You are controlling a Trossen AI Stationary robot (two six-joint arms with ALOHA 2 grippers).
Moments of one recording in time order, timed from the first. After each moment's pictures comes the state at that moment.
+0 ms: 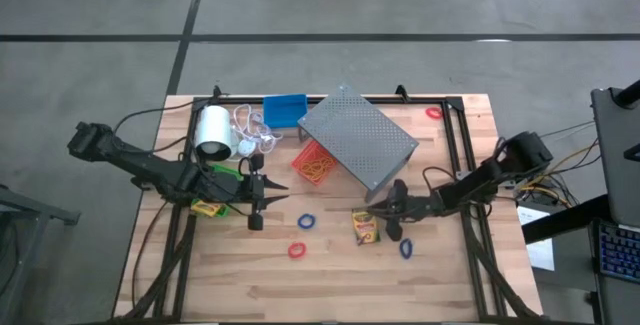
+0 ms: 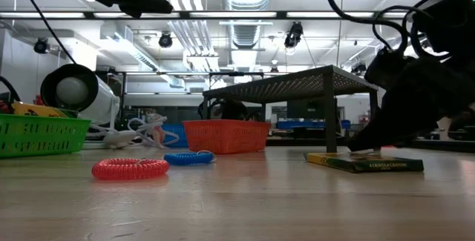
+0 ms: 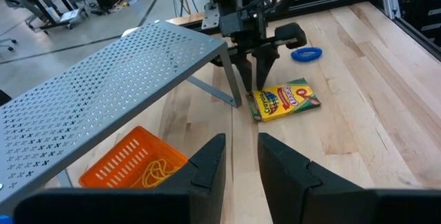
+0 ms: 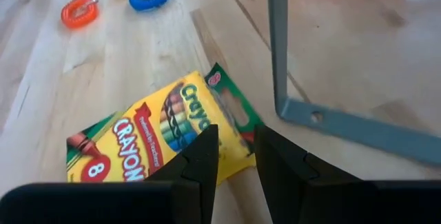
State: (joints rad) left arm -0.32 1.04 0.65 -0.05 -0.39 0.07; right arm 0.35 1.59 0.19 0.78 0.37 0.61
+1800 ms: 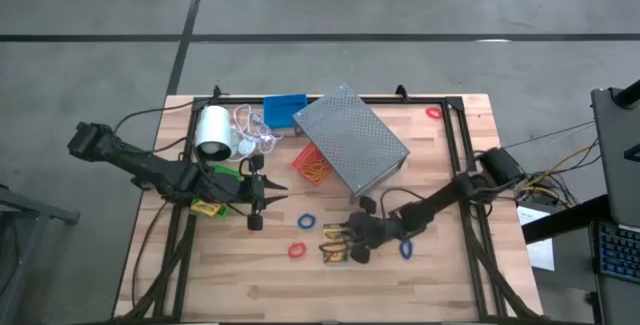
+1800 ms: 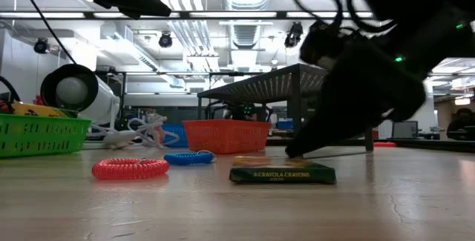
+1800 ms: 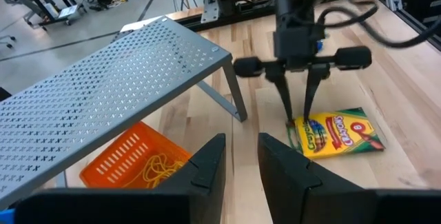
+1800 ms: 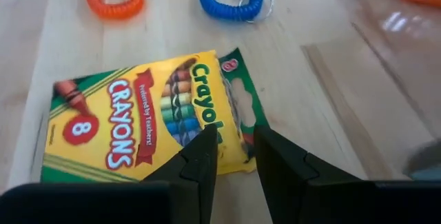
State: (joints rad) left arm -0.32 1.04 0.65 -0.07 -0.39 0.07; right arm 0.43 1.86 0.76 0.32 0.44 0.51
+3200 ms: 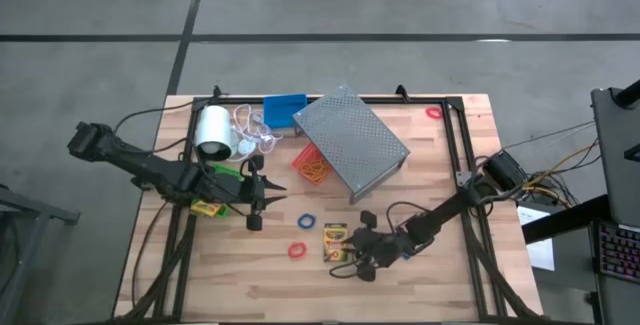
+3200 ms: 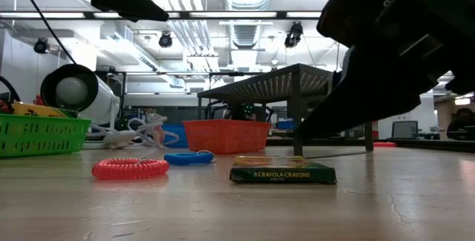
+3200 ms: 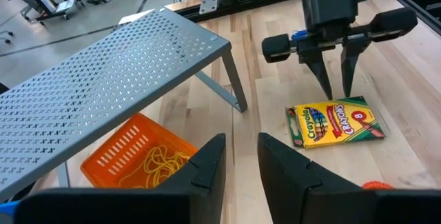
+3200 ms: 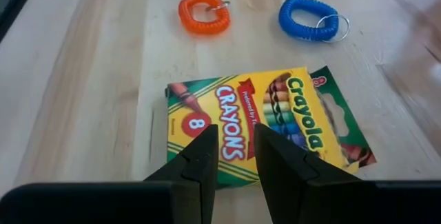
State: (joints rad) left arm -0.32 1.04 0.65 -0.11 -0.39 0.07; right arm 0.55 1.87 0.78 0.40 0.47 0.52
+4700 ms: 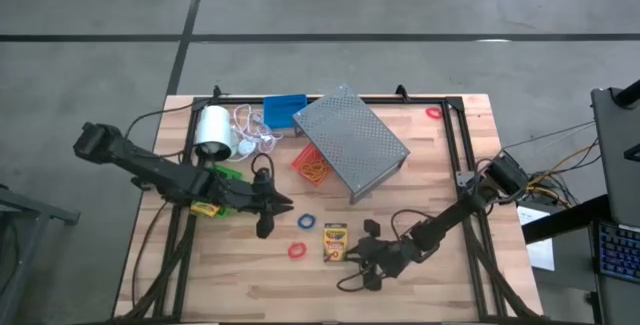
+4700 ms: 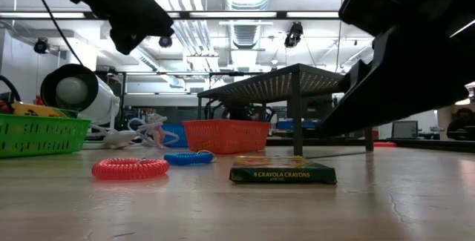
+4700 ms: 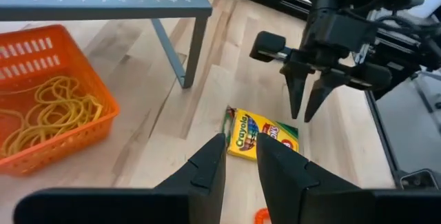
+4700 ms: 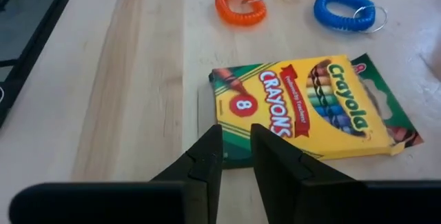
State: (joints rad) left arm -0.31 1.18 0.65 -0.02 -0.26 -0.49; right arm 0.63 1.87 0.78 0.41 0.49 0.56
